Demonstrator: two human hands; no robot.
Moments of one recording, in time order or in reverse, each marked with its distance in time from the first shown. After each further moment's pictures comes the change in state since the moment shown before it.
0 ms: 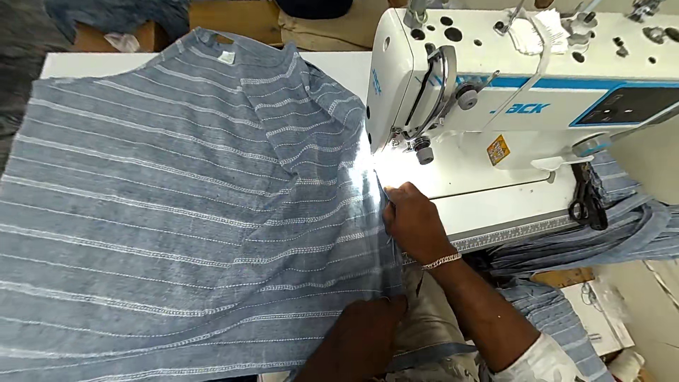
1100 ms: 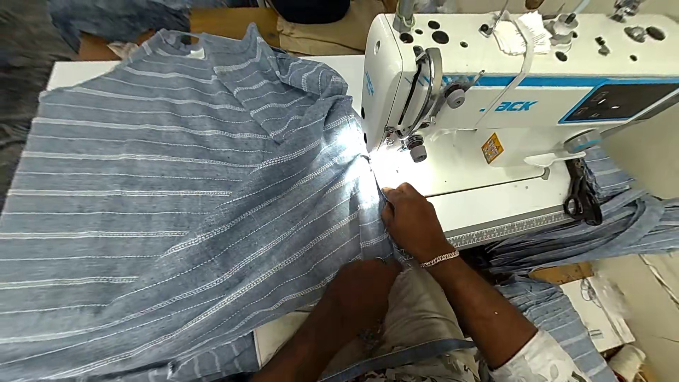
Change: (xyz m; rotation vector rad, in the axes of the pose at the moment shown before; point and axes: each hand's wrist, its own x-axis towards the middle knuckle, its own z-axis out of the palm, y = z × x) left_hand 0.024 -0.006 -0.033 0.236 0.157 -0.060; right_hand -0.004 0.003 -0.003 0.038 -0.027 0.011
